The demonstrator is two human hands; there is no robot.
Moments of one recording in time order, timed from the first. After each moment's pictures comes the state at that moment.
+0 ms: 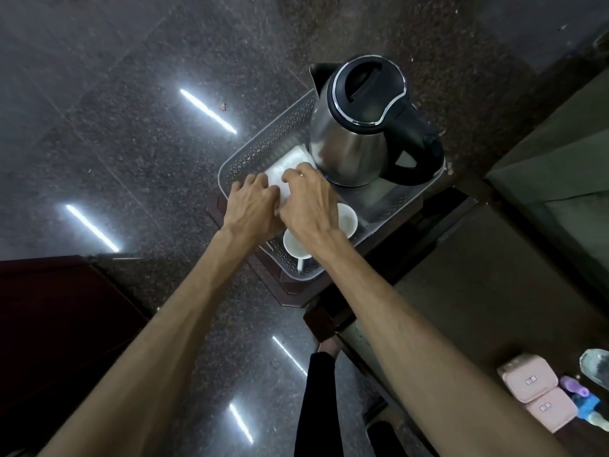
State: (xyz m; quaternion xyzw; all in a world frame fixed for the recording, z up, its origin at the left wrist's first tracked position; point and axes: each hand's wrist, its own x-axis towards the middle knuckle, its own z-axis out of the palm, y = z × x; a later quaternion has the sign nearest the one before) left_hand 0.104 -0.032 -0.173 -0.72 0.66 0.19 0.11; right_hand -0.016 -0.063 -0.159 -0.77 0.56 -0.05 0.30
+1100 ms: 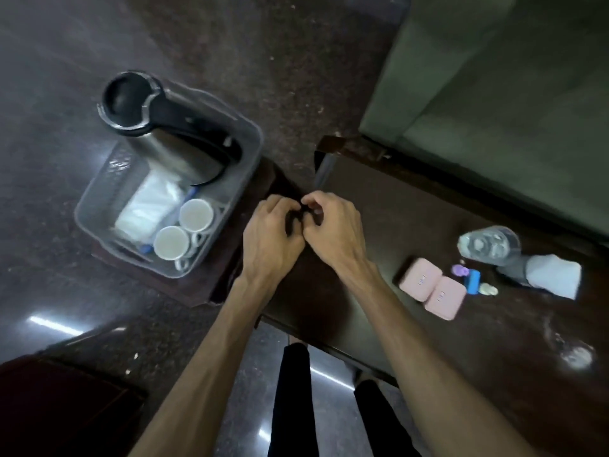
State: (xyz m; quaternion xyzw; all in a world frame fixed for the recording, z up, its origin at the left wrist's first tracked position) left_hand -0.173 0.024 -0.126 -0.63 0.71 0.26 -0.15; right_hand -0.306 0.029 -0.129 -0.58 0.73 -0.20 0.32
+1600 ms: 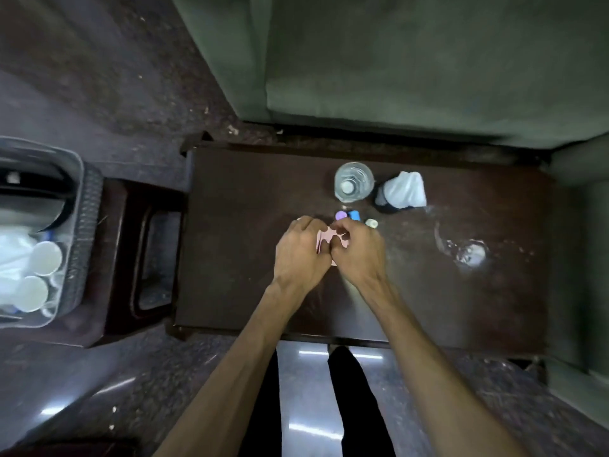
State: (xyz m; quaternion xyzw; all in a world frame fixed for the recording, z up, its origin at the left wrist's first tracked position) left_hand -0.431 0.165 -0.157 -0.50 0.79 0.35 -0.03; right_hand -0.539 0.223 -0.164 -0.33 0.87 -0.19 0.32
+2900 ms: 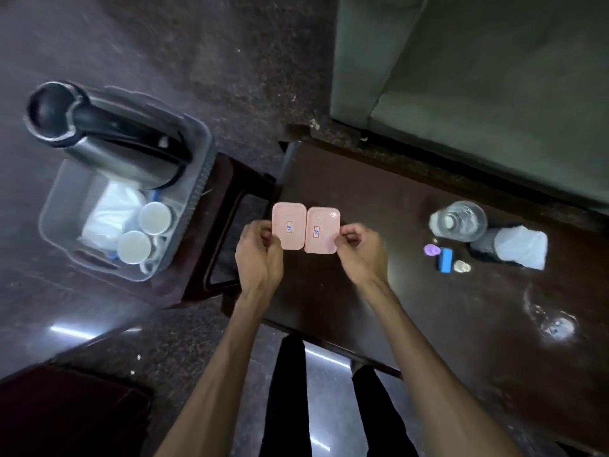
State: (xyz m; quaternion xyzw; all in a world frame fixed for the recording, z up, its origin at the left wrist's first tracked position) left_hand -0.225 0.072 -0.162 -0.76 0.50 0.36 -0.19; right_hand -0.397 0.109 -0.179 -0.30 0.82 -0.25 0.43
